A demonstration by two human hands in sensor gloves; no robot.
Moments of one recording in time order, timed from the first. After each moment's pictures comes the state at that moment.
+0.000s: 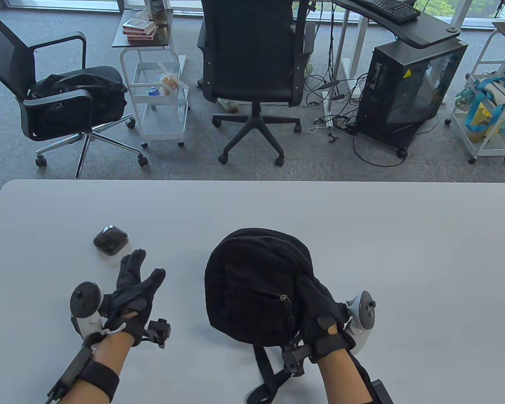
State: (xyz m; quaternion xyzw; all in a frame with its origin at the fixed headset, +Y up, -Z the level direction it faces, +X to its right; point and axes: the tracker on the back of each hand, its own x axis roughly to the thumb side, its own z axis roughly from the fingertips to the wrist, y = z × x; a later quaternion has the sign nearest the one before) left_hand -0.336 -0.750 -0.375 0.04 0.04 0.56 0.83; right_hand 0.127 -0.713 -0.316 0.12 0.00 0.54 0.84
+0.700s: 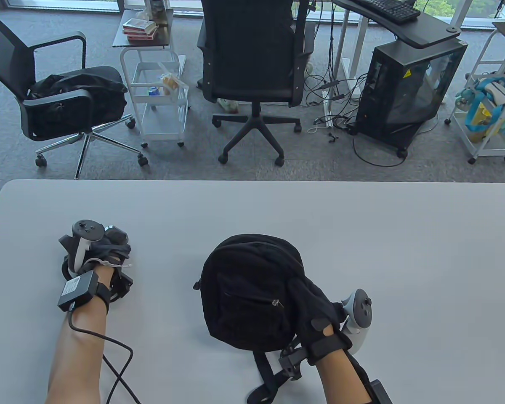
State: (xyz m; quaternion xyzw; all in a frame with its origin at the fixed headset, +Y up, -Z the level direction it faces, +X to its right) left_hand -0.412 -0.788 -0.502 -0.11 0.27 0.26 0.92; right_hand 0.115 -0.710 -0.314 0.14 0.03 0.57 0.81
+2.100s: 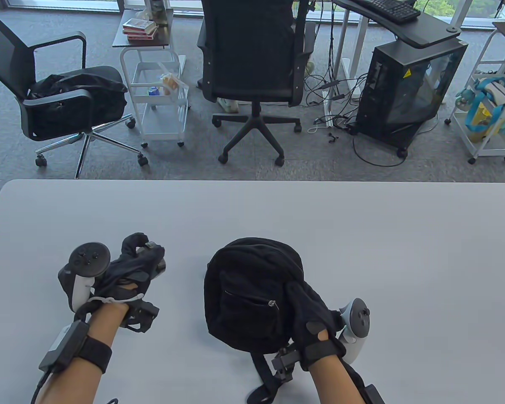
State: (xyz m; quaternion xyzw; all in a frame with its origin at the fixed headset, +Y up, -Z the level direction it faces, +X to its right) left_hand -0.291 -0.672 -0.365 0.00 0.01 0.45 0.89; right_hand 0.112 -0.718 -0.302 0.08 0.00 0.57 0.82
